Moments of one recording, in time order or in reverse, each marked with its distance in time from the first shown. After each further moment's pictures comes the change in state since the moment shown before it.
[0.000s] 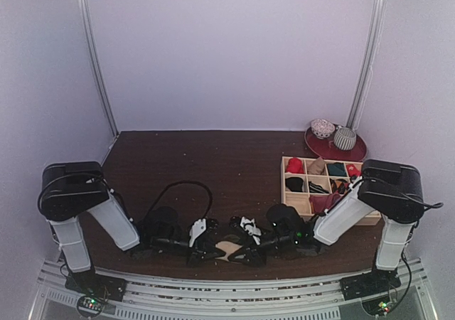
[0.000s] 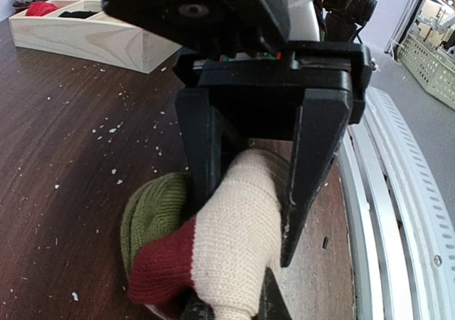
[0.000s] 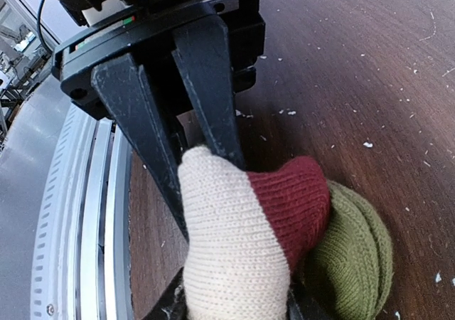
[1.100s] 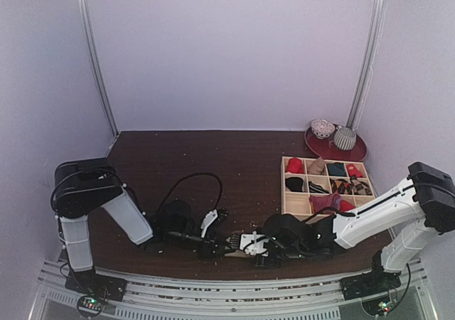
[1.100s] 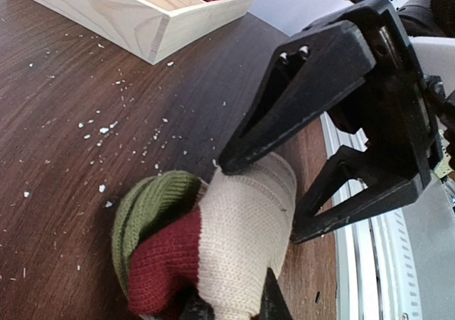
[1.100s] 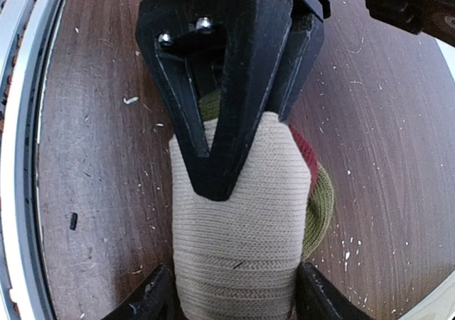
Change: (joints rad) left arm 0.024 0.113 0.142 -0.074 0.088 -0.266; right arm 0.186 -0.323 0.048 -0.599 0.613 -0.526
